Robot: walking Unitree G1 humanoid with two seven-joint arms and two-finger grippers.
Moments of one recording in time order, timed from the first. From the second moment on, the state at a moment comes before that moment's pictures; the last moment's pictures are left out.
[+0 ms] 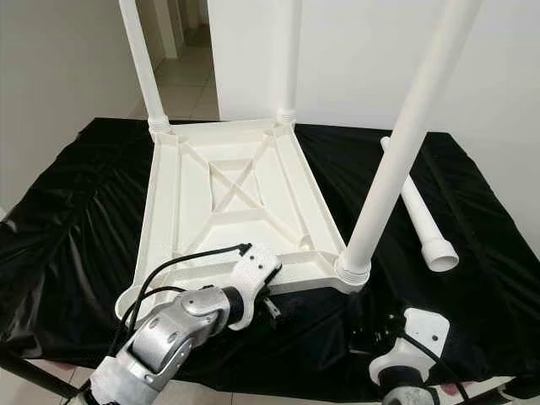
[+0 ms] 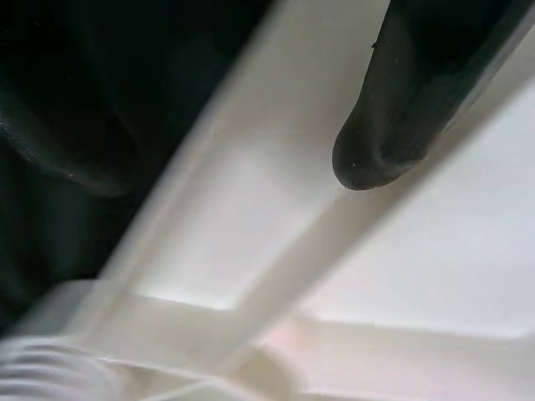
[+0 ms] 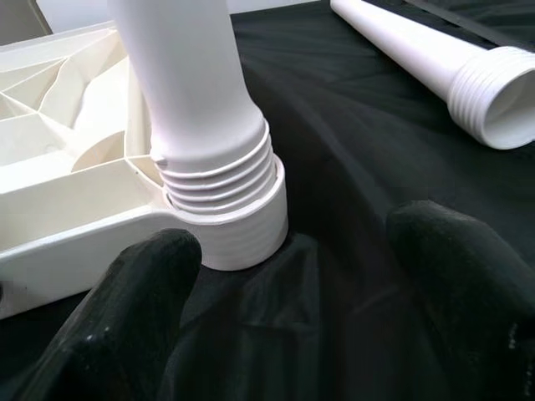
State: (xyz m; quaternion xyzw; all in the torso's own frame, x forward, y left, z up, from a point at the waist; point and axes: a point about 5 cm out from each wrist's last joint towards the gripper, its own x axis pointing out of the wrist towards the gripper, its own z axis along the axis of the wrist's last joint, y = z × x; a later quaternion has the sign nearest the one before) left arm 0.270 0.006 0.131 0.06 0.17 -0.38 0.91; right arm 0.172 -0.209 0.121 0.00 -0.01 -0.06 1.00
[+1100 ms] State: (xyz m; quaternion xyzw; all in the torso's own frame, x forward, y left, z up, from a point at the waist) left arm 0.271 0.009 0.139 0.10 0.18 -0.33 0.92; right arm 0.169 -0.207 0.128 0.00 -0.02 -0.06 1.00
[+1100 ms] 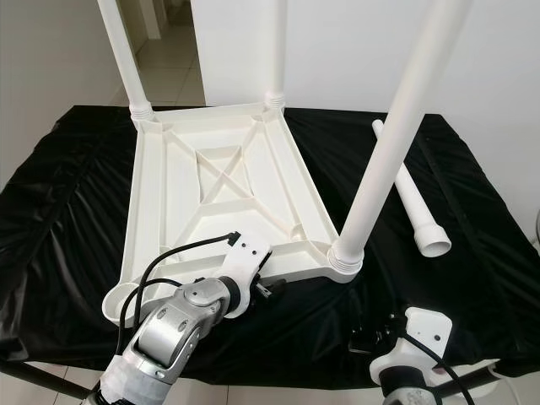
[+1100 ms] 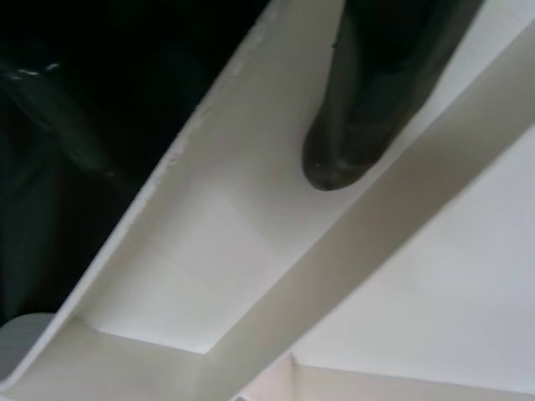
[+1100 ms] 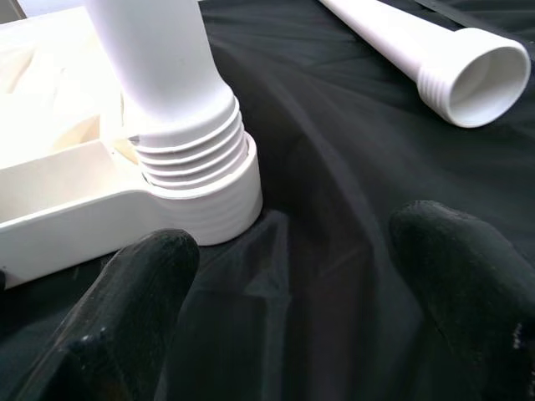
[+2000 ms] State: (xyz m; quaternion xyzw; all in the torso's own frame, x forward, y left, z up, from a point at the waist) left arm 0.270 0.004 0.147 0.11 0.16 -0.33 0.92; right arm 0.172 -0.203 0.129 0.00 -0.02 -0.06 1.00
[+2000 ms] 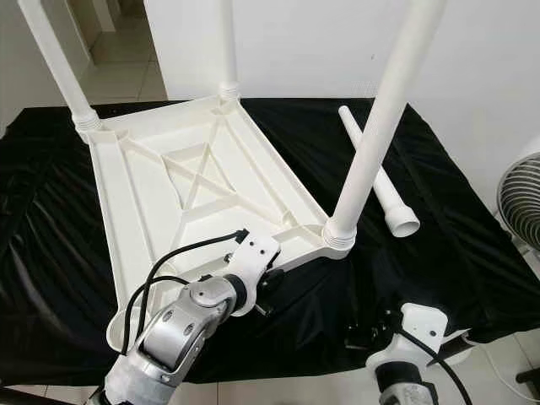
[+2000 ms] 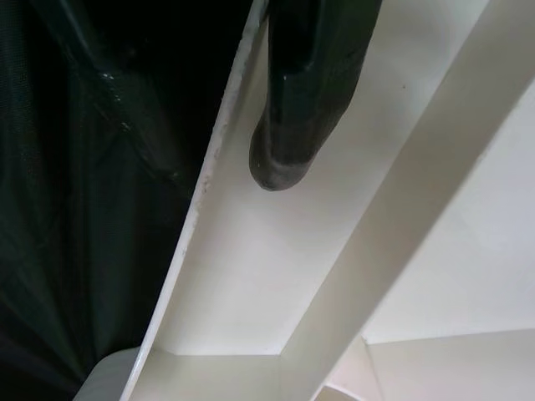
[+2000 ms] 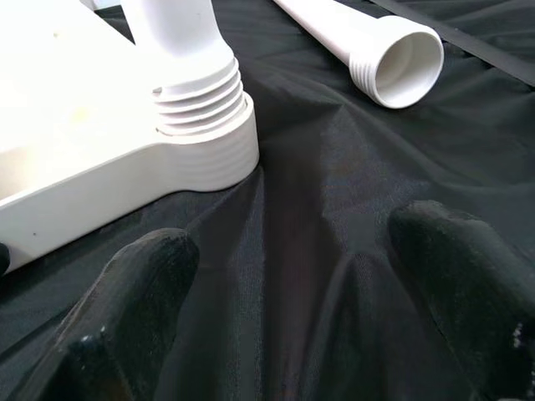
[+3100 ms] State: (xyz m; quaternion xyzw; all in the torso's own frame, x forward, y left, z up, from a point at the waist) left arm 0.277 0.041 0.149 0.14 0.15 -0.25 0.95; right arm 0.173 -0.200 0.127 0.01 -0.01 -0.07 1.00
